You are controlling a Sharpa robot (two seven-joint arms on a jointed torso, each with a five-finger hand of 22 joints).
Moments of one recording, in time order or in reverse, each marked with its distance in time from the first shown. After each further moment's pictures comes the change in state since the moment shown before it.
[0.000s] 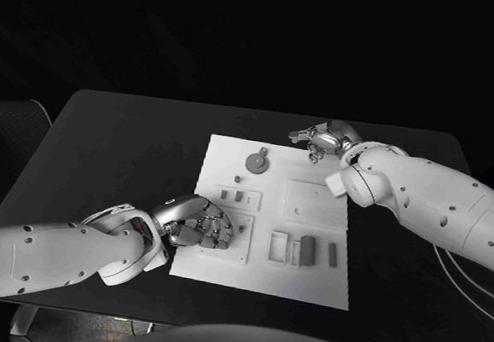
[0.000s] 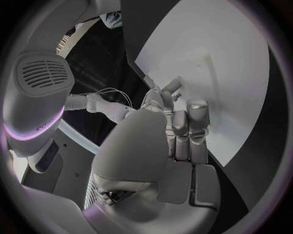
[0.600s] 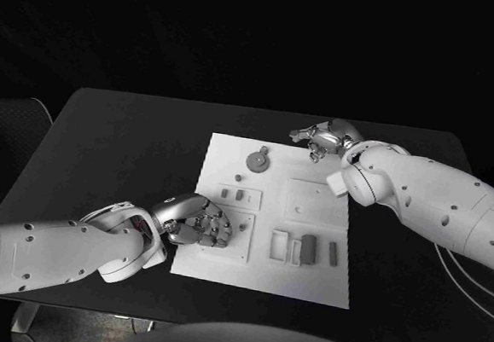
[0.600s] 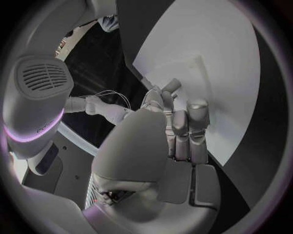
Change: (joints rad) left arm -0.001 -0.001 0.001 -0.011 -0.028 0.006 -0.011; left_hand 0.000 0.000 0.000 0.000 0.000 0.002 -0.002 -0.001 0.000 -0.003 0.000 0.006 0.000 0.000 0.000 -0.001 0.000 0.000 0.000 0.000 0.000 0.001; right arm 0.000 -0.001 0.000 0.001 0.000 0.004 -0.001; right_hand -0.005 0.005 0.000 0.000 0.000 0.004 0.001 0.000 0.000 -0.004 -0.004 0.000 0.000 -0.003 -0.001 0.000 0.000 0.000 0.000 0.000 0.000 0.000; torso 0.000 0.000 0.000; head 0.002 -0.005
